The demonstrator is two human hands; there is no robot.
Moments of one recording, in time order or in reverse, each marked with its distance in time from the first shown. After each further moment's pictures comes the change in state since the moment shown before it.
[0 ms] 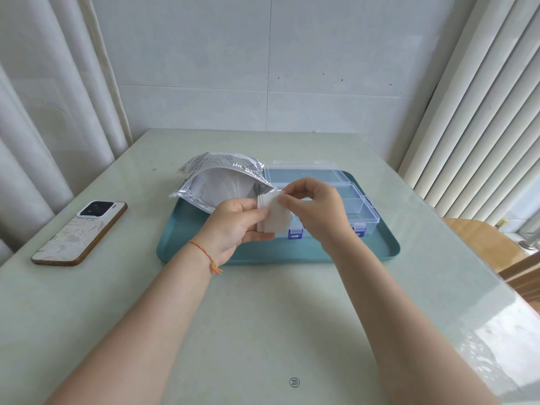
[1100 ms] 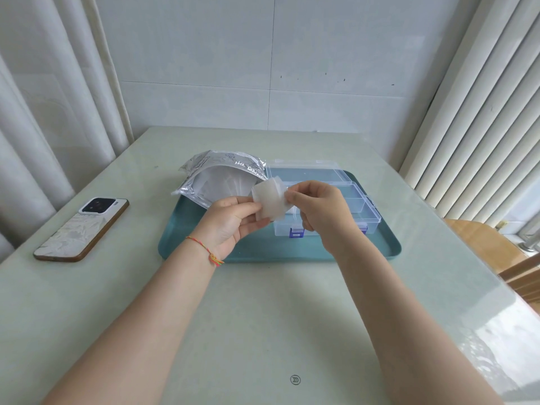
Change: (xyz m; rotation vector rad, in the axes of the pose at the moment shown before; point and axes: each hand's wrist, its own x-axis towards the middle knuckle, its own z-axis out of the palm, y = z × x) left_hand 0.007 0.000 -0.005 -0.228 0.159 -0.043; right_hand -0.001 -0.005 -0.003 0.176 -0.060 0.179
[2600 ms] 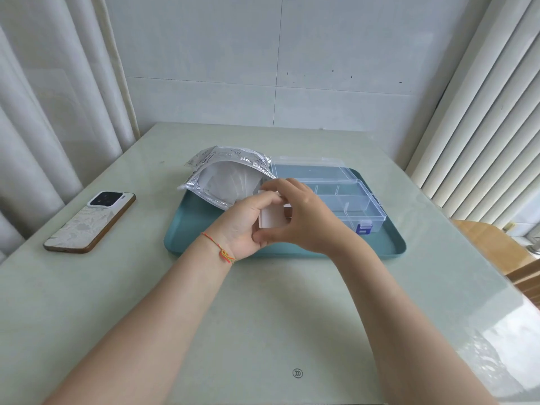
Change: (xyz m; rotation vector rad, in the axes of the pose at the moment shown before) left_hand -0.016 0.004 0.023 -0.038 -0.321 -0.166; right_hand -0.010 0.008 0.015 -0.569 -0.305 -0.481
